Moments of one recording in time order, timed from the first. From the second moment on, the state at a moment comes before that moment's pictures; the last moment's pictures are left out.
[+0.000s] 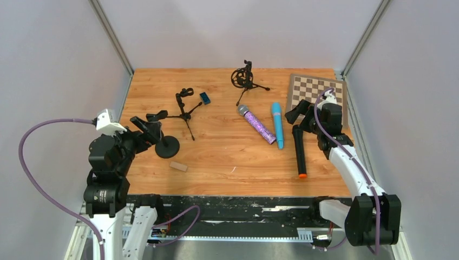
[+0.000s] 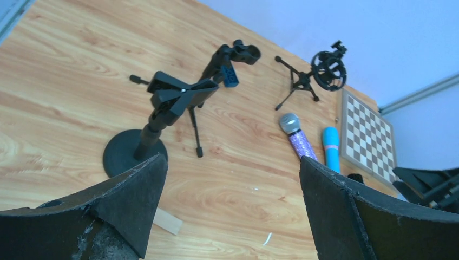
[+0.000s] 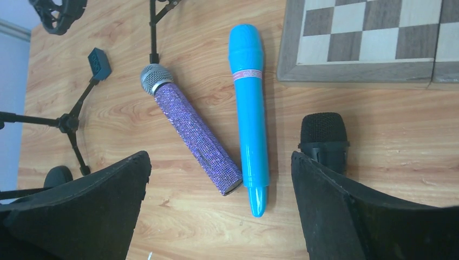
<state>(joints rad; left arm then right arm) 0.02 0.49 1.01 -0.74 0.04 -0.53 0.05 1.13 0.73 -0.07 -0.19 0.51</state>
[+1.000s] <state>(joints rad) -0.45 1.40 1.81 -1.04 0.09 -0.23 0.29 1.40 0.98 -0.29 -0.14 0.33</state>
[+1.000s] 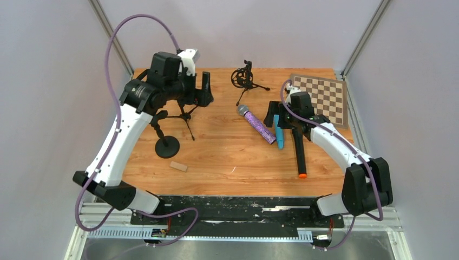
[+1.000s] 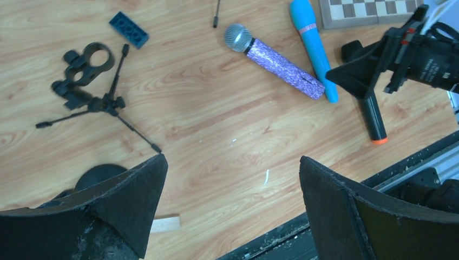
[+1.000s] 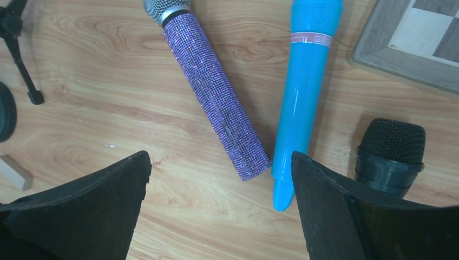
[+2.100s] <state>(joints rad) -0.60 1.13 1.16 -0.60 0.04 -0.24 0.53 1.83 1.26 -0.39 0.16 0.19</state>
